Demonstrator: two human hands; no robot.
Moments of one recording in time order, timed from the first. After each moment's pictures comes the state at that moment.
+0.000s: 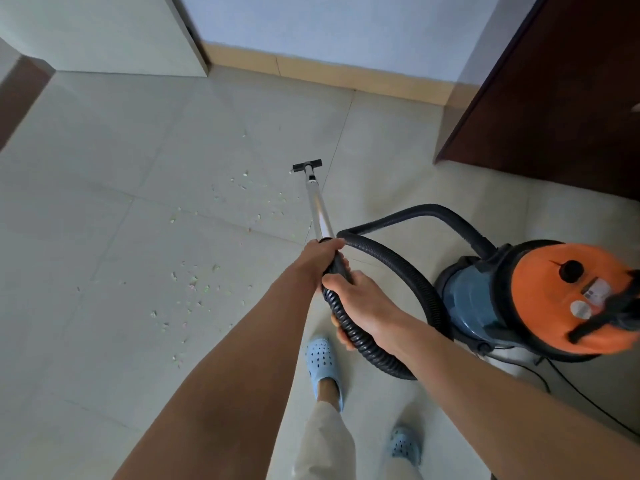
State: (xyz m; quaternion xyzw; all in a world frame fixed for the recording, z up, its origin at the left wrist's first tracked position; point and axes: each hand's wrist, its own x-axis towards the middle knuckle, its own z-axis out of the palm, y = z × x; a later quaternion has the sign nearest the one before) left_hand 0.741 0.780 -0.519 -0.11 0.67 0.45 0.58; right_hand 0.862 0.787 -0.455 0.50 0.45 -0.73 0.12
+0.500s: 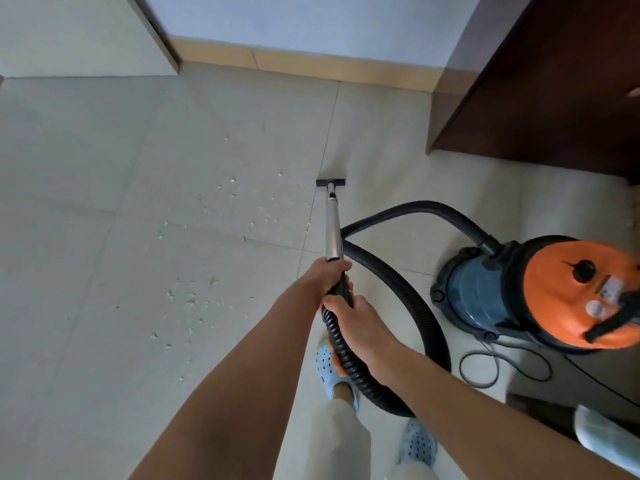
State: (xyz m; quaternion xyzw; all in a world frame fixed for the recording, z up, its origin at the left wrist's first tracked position) left_hand 0.698 0.790 -0.539 -0.06 0.68 0.34 0.64; right_hand 0.807 0.775 -0.463 0.59 0.37 -0.71 0.11
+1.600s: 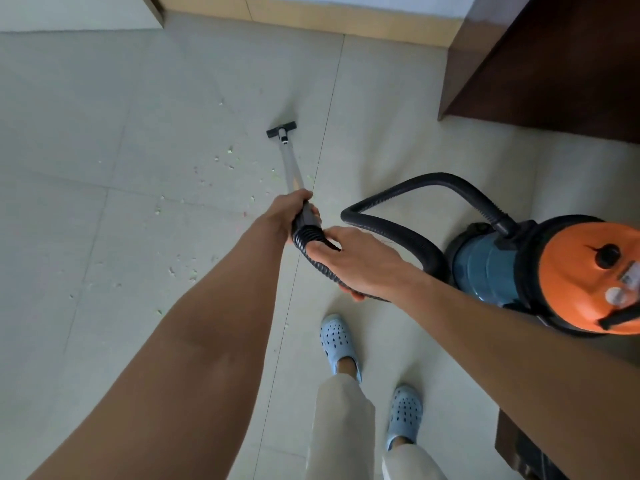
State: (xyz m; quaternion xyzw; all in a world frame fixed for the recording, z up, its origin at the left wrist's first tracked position) left_hand 0.599 0.828 -0.555 -0.16 0.67 0.42 0.59; right_hand 0.758 0.842 -0.455 0.43 0.69 -0.55 0.21
